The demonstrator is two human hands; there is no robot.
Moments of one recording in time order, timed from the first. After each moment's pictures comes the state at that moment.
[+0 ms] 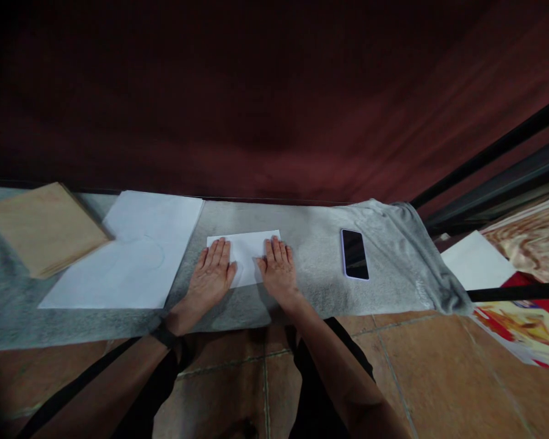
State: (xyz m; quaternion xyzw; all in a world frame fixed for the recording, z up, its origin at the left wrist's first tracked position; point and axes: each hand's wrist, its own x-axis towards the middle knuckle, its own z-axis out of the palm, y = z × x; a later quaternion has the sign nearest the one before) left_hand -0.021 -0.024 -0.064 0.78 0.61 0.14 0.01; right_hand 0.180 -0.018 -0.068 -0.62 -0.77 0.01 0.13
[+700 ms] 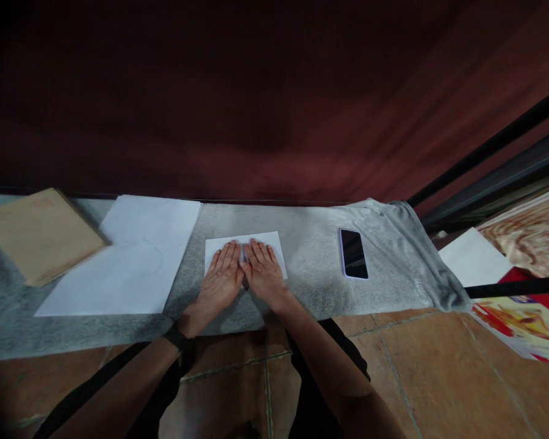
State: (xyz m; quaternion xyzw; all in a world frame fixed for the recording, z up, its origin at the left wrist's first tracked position) left_hand 0.002 -0.024 -0.064 0.80 0.58 0.15 0.04; right_hand 0.153 -0.012 -0.064 -0.55 -0.82 0.07 0.13
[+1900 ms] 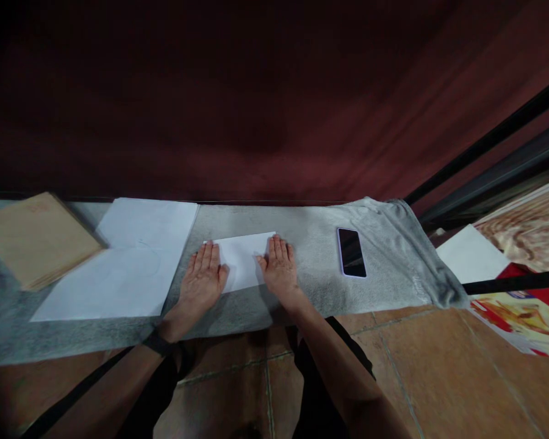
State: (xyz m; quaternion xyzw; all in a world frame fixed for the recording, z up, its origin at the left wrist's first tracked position) left_hand -0.029 -0.022 -0.066 0.76 0.63 0.17 0.00; right_hand 0.188 -0.008 -0.074 -0.64 -0.76 -0.02 0.14
